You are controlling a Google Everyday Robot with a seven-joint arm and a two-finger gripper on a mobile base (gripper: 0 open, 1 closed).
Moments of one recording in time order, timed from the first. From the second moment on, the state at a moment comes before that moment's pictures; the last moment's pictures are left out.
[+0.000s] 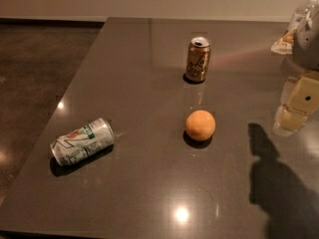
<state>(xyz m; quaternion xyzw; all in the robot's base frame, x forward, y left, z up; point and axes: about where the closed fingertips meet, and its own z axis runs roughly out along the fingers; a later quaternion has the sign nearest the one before) 0.438 -0.217 0.976 -0.60 0.78 -0.03 0.16</state>
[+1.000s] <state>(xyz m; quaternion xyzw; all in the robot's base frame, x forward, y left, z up) 0.442 -0.191 0.940 -0.62 0.77 -0.03 0.16</state>
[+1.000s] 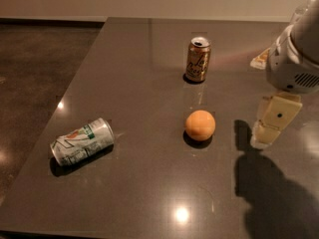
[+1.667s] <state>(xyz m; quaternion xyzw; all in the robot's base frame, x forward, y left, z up) 0.446 -0.151 0.893 -0.65 0.75 0.04 0.15</state>
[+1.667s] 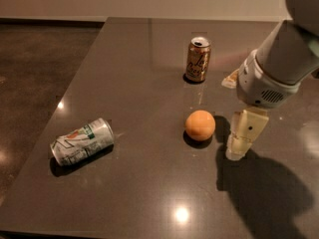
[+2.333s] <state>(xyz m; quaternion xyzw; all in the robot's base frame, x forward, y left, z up) 0.452 -0.114 0.864 -0.66 0.73 0.07 0.14</state>
